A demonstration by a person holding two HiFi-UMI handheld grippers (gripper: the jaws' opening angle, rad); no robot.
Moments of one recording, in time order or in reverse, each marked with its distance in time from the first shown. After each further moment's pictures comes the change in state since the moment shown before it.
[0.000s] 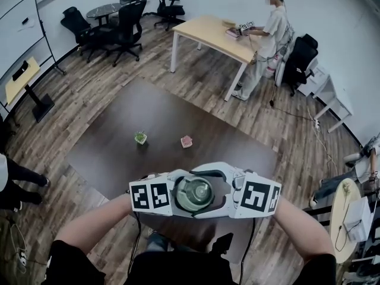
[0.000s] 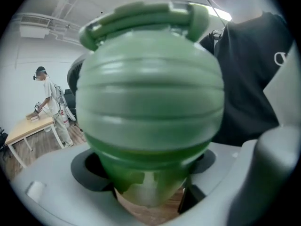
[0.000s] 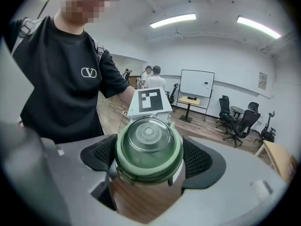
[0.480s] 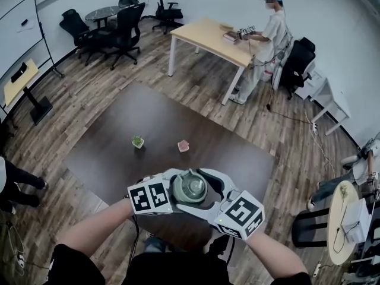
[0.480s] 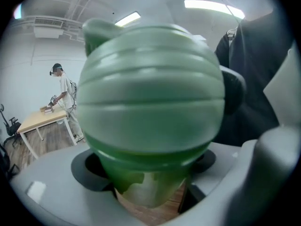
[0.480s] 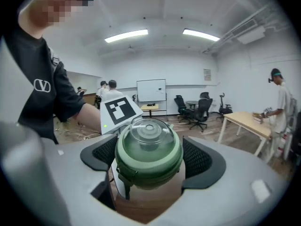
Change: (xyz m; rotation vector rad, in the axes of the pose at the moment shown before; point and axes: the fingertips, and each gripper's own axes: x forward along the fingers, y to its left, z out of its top) left arm 0.000 0.032 -0.012 -0.096 0.005 0.141; right arm -0.003 -0.042 -0.015 0.382 -0.159 -0.475
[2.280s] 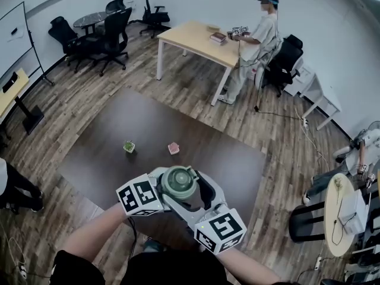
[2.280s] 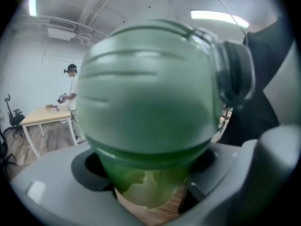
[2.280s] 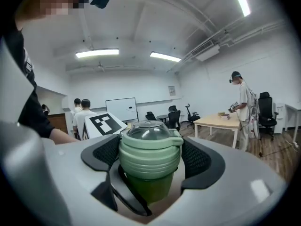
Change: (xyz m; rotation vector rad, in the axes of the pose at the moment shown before) left arm -0.011 0.006 0.023 -0.077 -0.104 0.044; right arm -0.020 -0.007 0.025 0.194 -0.265 -0.361
